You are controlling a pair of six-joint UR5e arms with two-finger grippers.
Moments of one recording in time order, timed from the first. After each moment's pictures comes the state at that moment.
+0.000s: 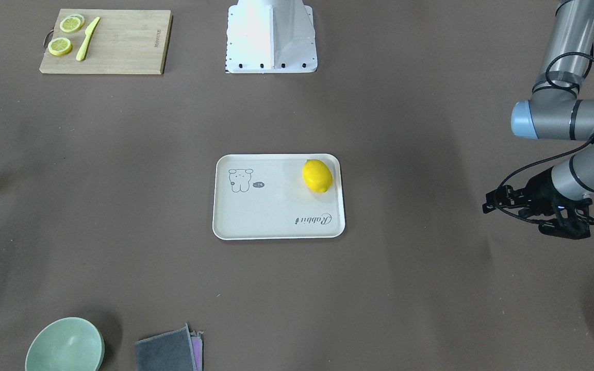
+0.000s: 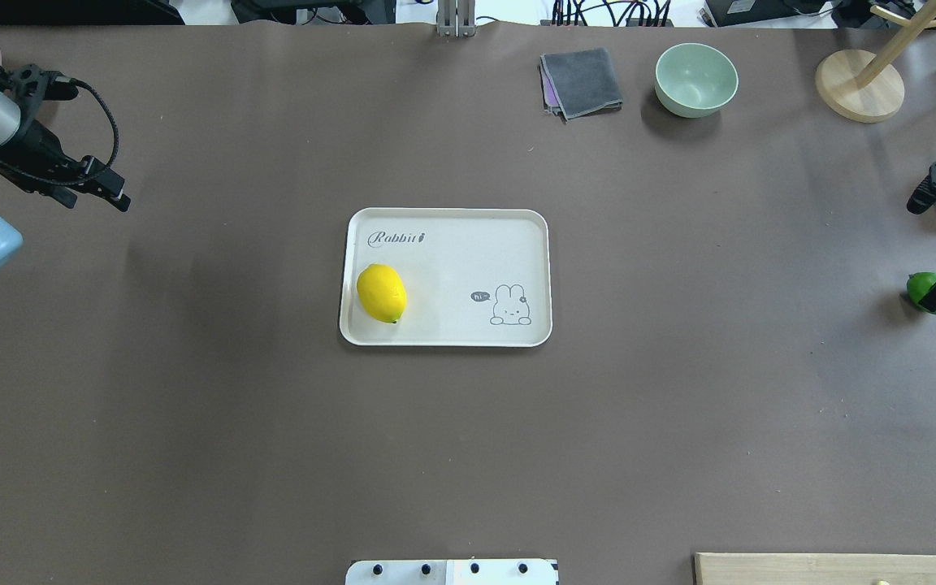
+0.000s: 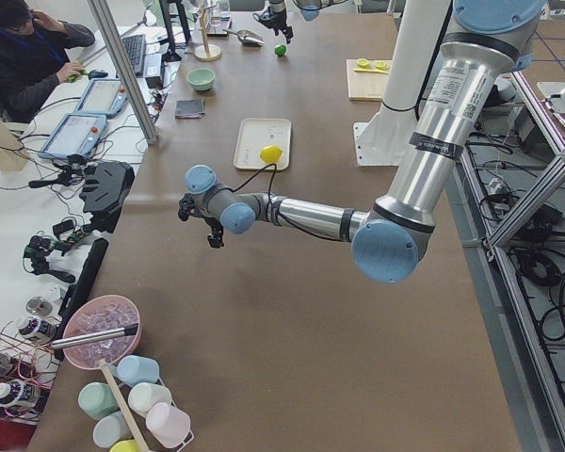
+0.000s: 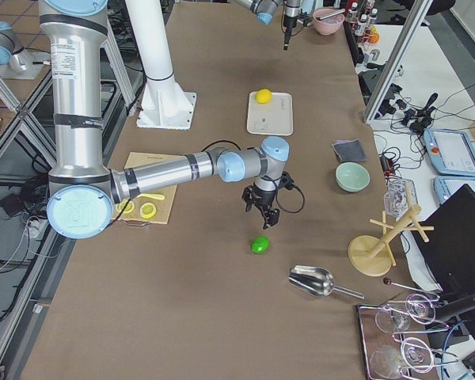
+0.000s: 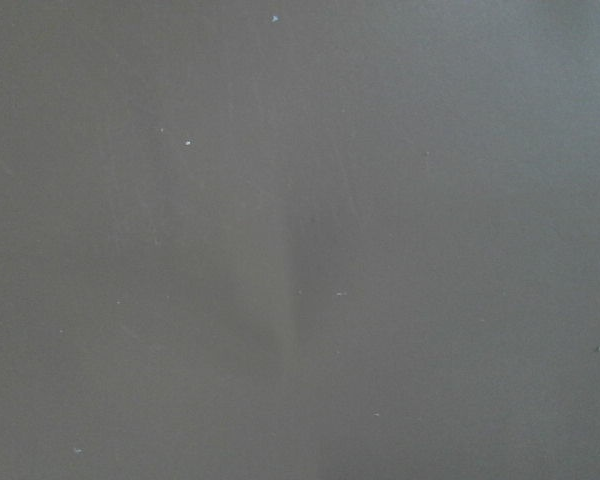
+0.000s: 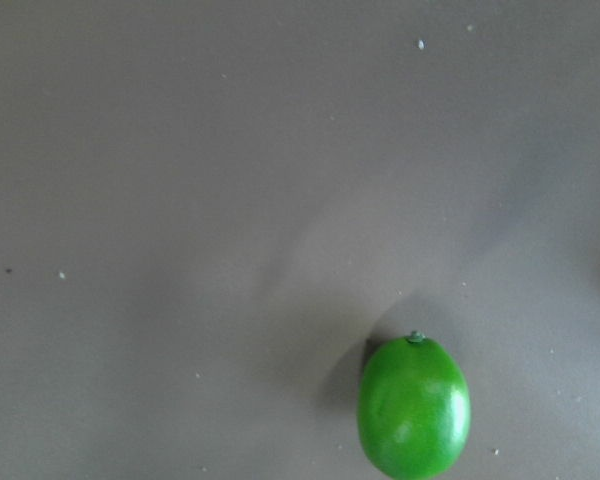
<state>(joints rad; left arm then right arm) -1.09 -1.91 -1.33 -2.02 -2.39 -0.56 1.12 -1.59 1.77 -1.61 2.12 -0.28</state>
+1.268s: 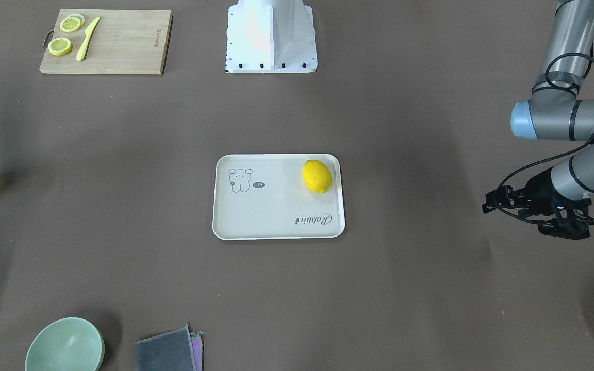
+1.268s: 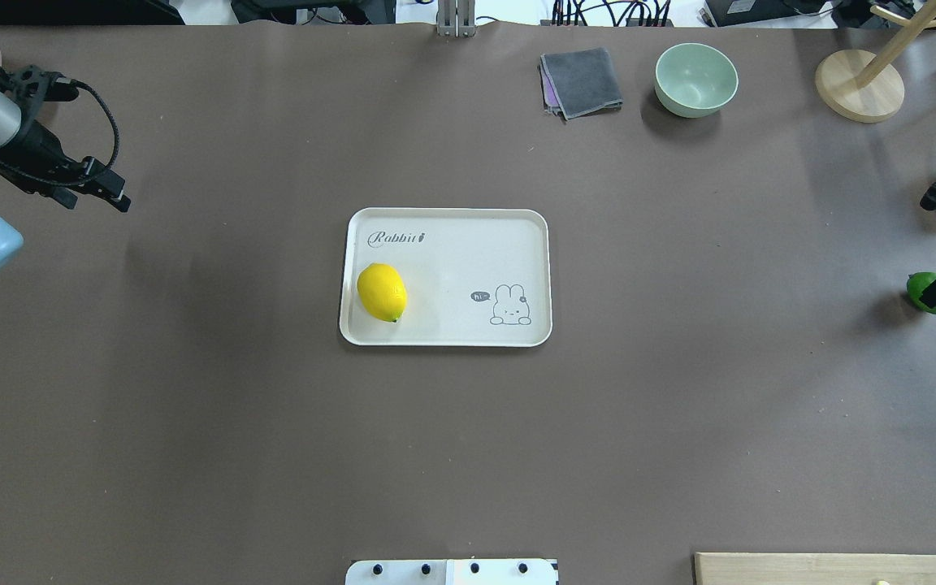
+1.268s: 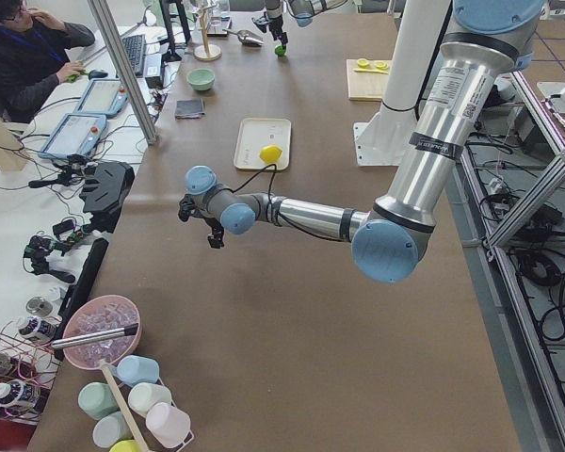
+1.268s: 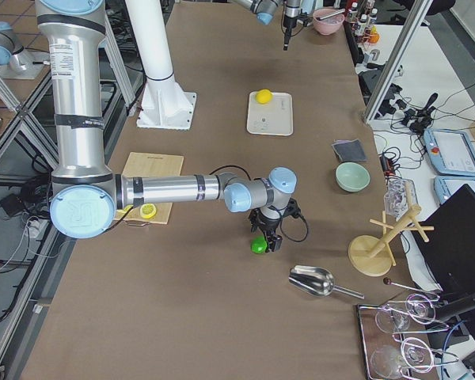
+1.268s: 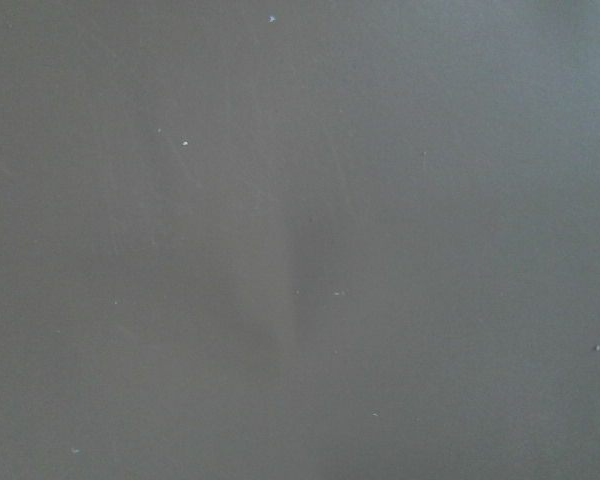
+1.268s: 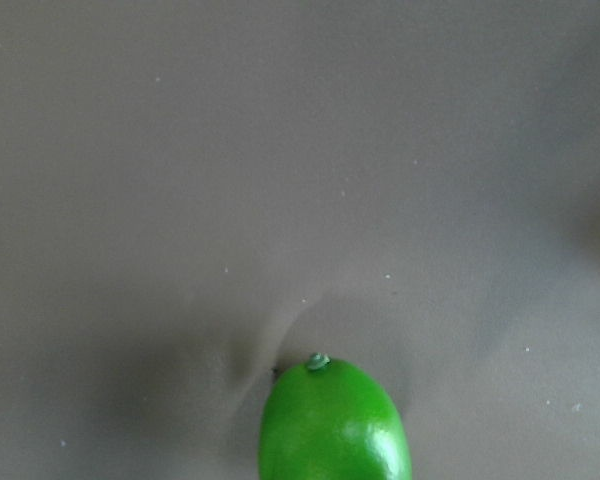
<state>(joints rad) -1.09 -1.91 -1.33 -2.02 -2.39 -0.57 1.14 -1.55 1.56 -1.43 2.17 -0.16</state>
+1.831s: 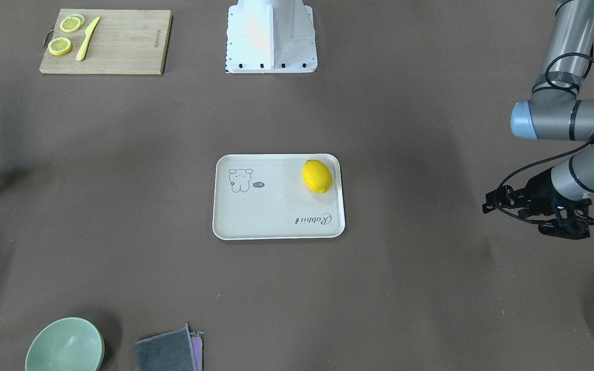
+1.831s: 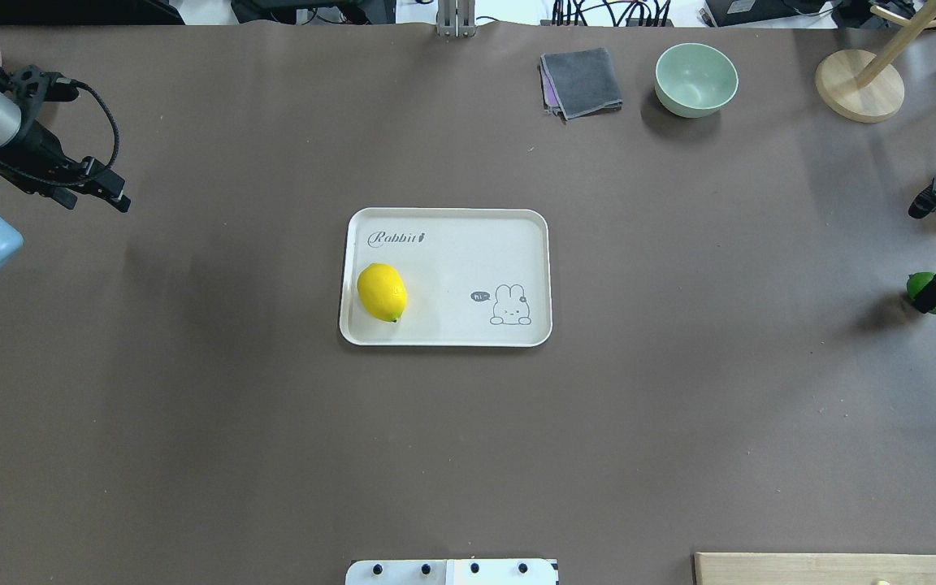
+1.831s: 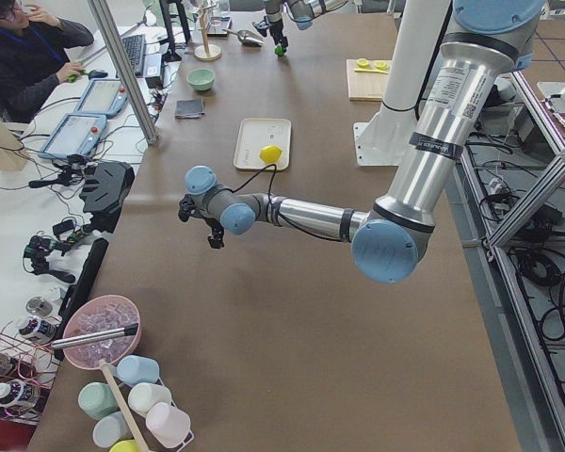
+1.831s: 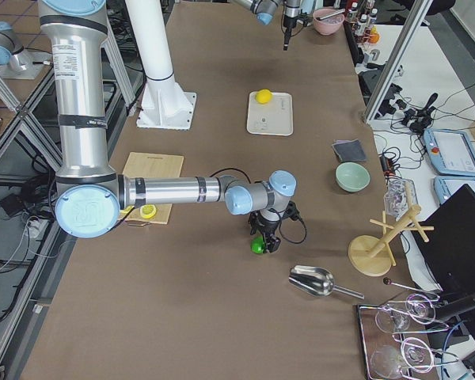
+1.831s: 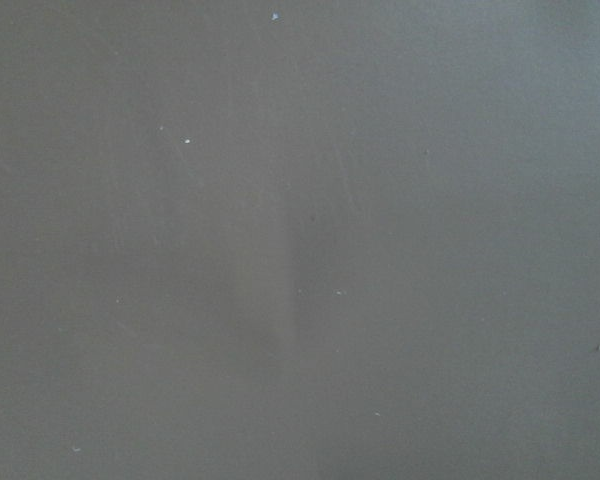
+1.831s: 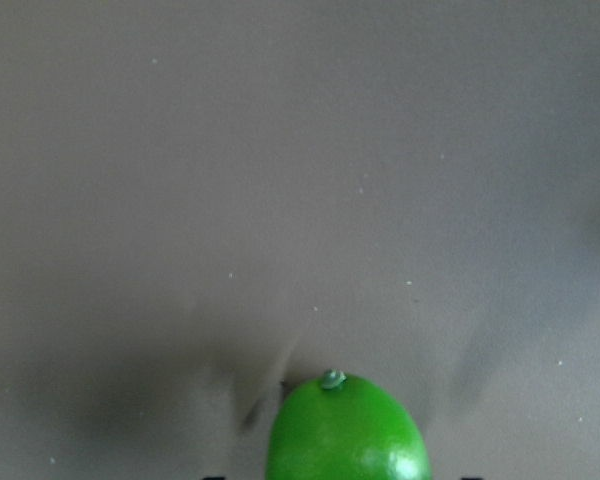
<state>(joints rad) -1.09 -1.91 -1.33 -2.02 -2.39 -0.57 1.11 -1.55 1.52 -1.41 2.17 -0.15</state>
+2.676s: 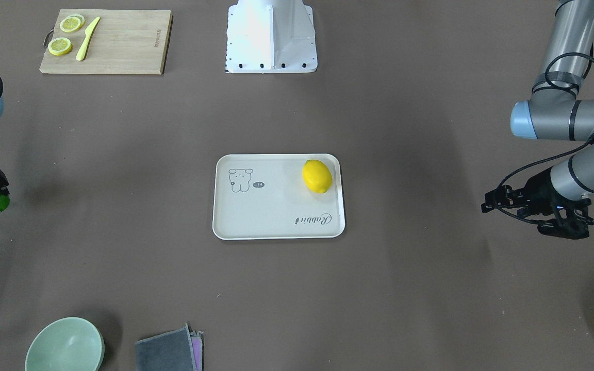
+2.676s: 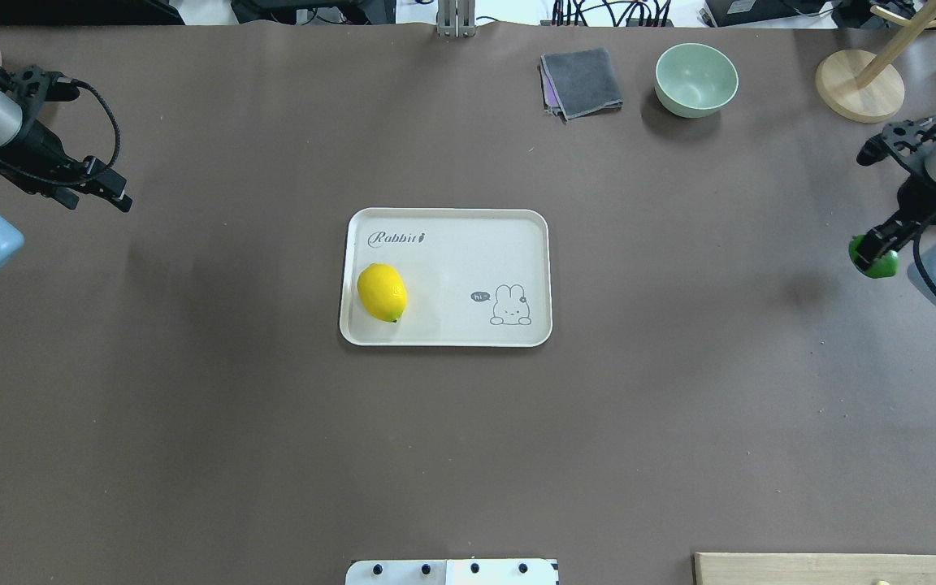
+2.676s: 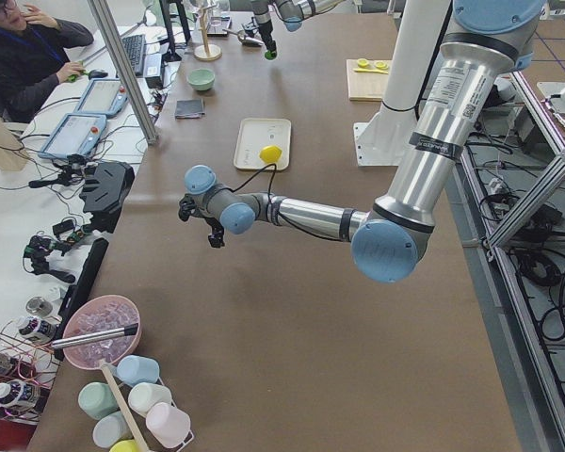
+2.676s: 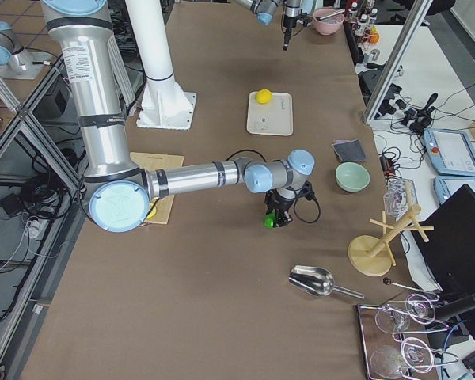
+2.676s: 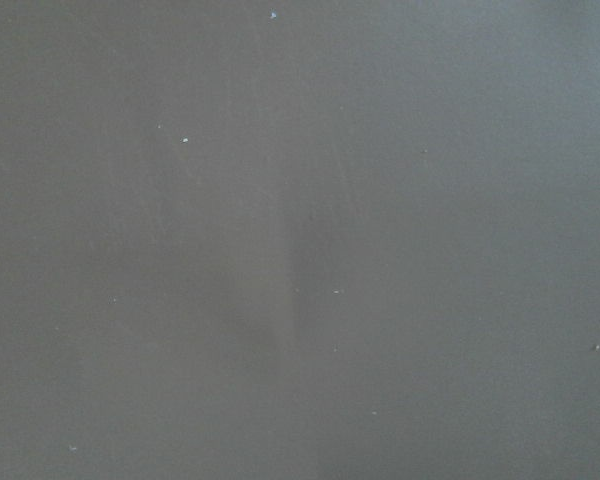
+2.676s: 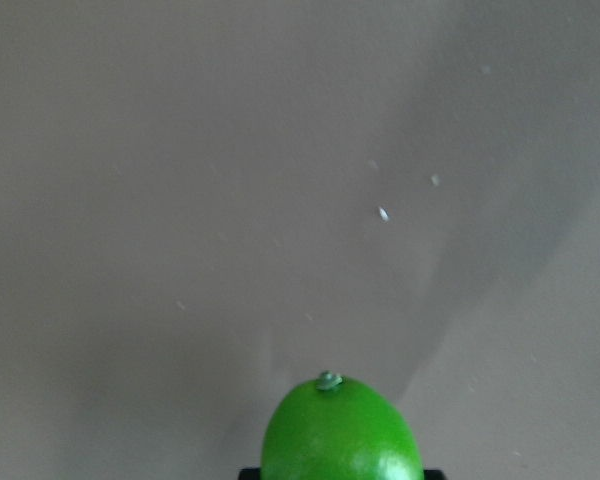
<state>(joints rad) -1.09 -1.92 -1.33 -2.02 -2.39 -0.58 1.10 -1.36 1.52 -1.55 2.28 0.03</state>
